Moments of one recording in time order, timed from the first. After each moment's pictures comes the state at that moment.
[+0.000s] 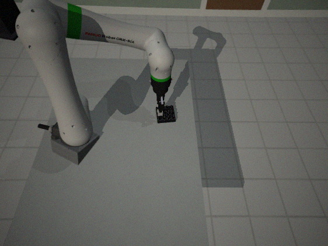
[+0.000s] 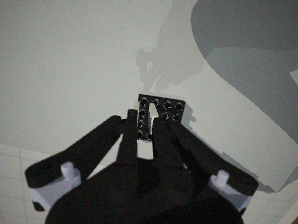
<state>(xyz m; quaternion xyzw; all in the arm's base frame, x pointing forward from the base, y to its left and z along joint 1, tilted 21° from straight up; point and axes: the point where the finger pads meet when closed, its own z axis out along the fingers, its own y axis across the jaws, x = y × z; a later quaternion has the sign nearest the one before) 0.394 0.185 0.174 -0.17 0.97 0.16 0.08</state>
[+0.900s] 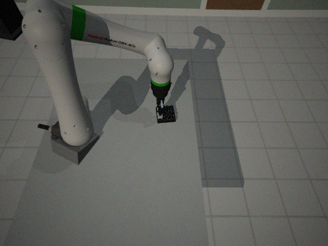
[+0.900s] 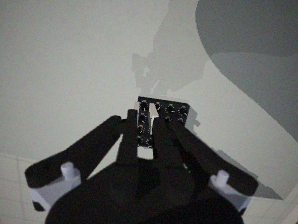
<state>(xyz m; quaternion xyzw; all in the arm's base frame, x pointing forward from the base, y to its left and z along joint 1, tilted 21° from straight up) 0.396 0.195 0.148 -0.17 0.97 0.16 0.08</state>
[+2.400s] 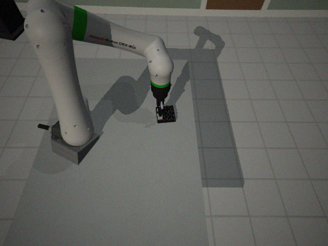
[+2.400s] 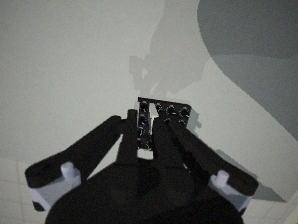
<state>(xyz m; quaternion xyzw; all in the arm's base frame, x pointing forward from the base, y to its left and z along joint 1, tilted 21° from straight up) 0.397 0.199 0.139 -0.17 0.97 0.16 0.08</state>
